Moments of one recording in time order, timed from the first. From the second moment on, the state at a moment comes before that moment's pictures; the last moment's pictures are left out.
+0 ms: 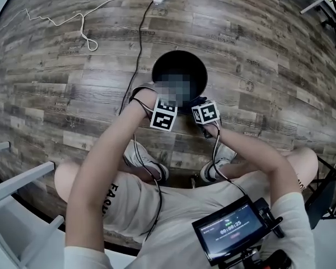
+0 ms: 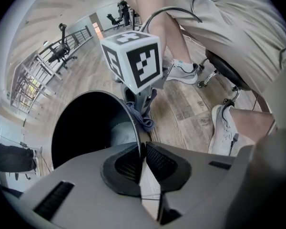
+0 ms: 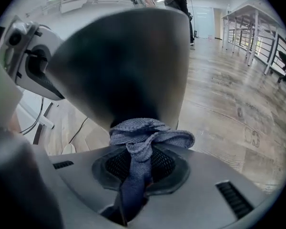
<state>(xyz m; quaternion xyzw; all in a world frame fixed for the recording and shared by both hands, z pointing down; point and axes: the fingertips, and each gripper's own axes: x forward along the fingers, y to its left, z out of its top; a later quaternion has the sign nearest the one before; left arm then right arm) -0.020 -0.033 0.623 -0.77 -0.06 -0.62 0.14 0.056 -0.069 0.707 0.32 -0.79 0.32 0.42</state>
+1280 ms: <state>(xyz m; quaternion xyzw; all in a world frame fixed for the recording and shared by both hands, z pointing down) -0.037 -0.040 0.617 -0.78 -0.04 -0.61 0.11 0.078 -0.008 0.702 0.26 -0.79 0.35 0.44</state>
